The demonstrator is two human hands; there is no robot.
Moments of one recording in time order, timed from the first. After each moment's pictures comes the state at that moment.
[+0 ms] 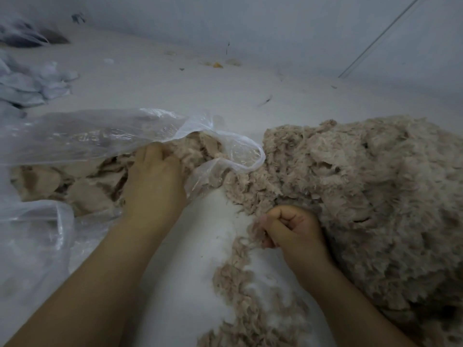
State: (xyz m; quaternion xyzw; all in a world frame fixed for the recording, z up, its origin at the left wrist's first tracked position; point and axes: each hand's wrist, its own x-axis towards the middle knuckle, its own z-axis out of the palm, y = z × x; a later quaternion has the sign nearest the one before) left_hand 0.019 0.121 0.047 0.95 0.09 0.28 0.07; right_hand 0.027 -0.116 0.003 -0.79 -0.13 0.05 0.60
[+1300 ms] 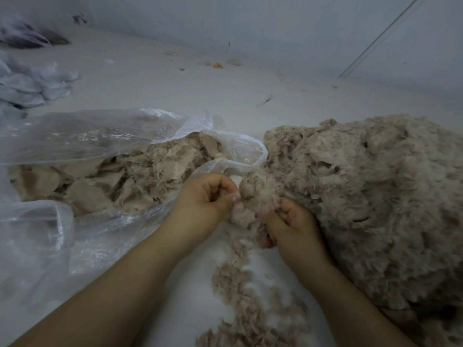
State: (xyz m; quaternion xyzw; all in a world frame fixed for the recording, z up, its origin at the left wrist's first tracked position) left_hand 0.010 0.065 0.036 0.74 0.01 0.10 0.67; right_hand 0.036 -0.112 -0.008 -0.75 -0.12 0.07 0.64
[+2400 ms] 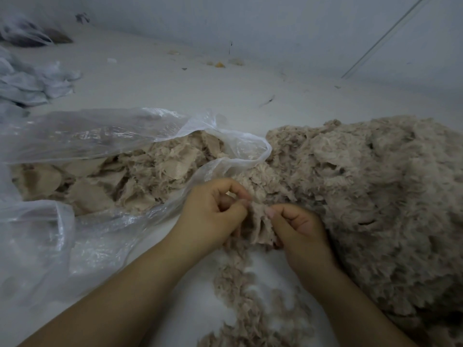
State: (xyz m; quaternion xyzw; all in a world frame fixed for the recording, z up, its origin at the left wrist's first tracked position) left_hand -0.005 0.052 0.045 0.76 -0.01 0.11 0.65; right_hand 0.029 -0.113 0.003 -0.72 -0.17 0.05 0.67
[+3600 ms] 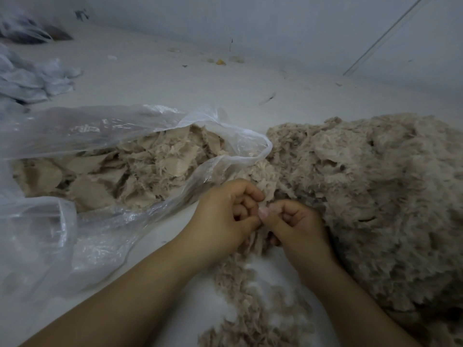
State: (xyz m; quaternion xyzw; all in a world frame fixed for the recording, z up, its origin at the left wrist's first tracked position) left_hand 0.001 0.045 0.029 0.78 -0.06 0.08 0.62; right_hand 0.027 -0.112 0.009 -0.72 -0.15 0.07 0.68
